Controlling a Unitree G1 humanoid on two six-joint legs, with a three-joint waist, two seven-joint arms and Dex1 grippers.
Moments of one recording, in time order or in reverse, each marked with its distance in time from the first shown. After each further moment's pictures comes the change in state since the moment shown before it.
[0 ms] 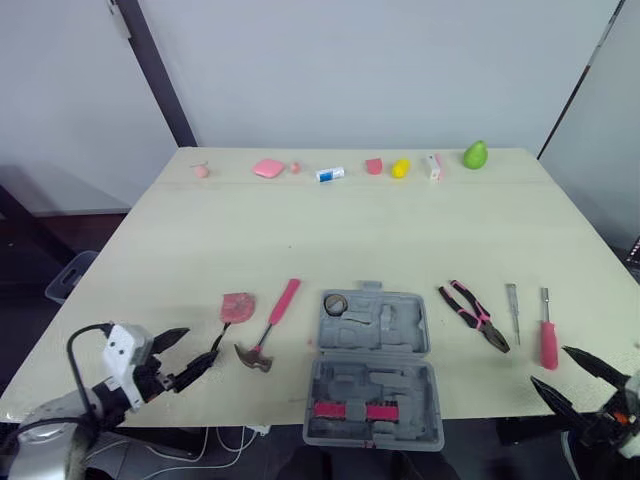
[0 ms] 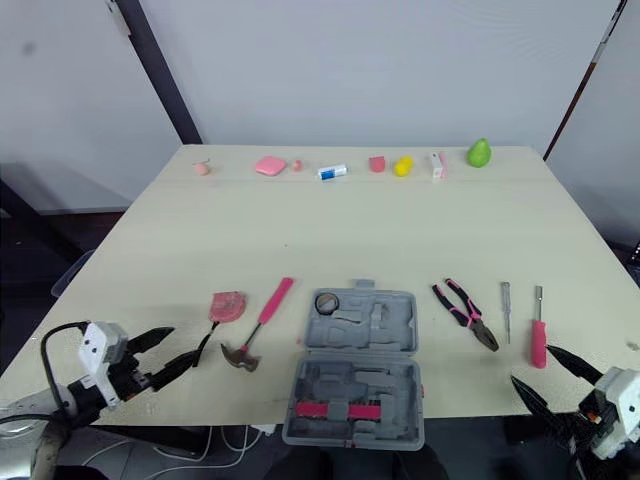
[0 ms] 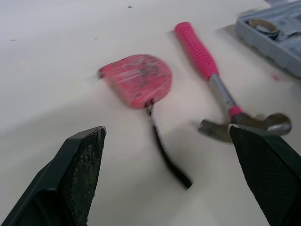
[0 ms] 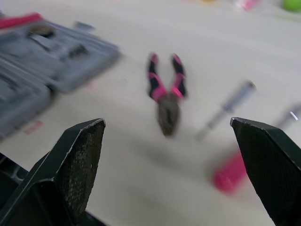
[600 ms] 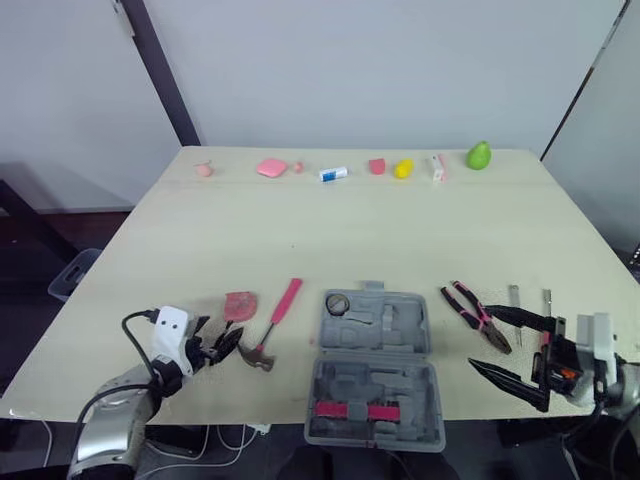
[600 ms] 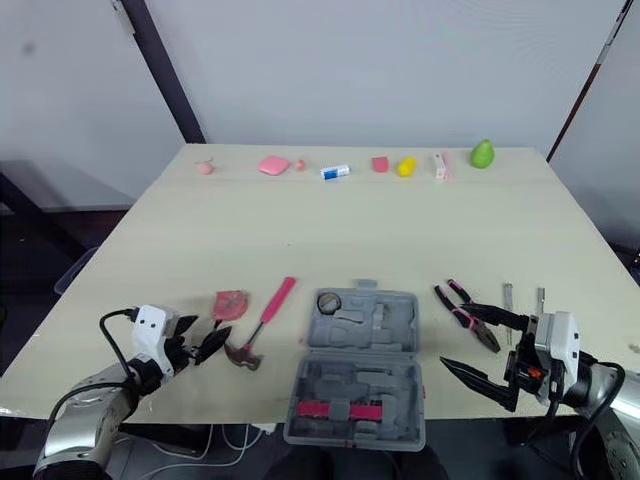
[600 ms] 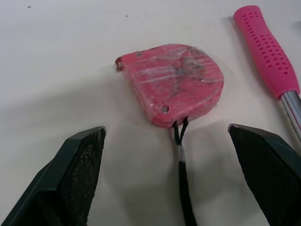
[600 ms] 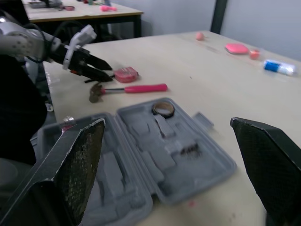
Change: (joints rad) left arm -0.140 -0.102 -0.135 -0.015 0.125 0.127 0.324; right arm -0.222 -0.133 0.193 -0.306 0.109 0.240 0.086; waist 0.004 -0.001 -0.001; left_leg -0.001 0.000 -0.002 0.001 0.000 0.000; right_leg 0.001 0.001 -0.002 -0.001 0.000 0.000
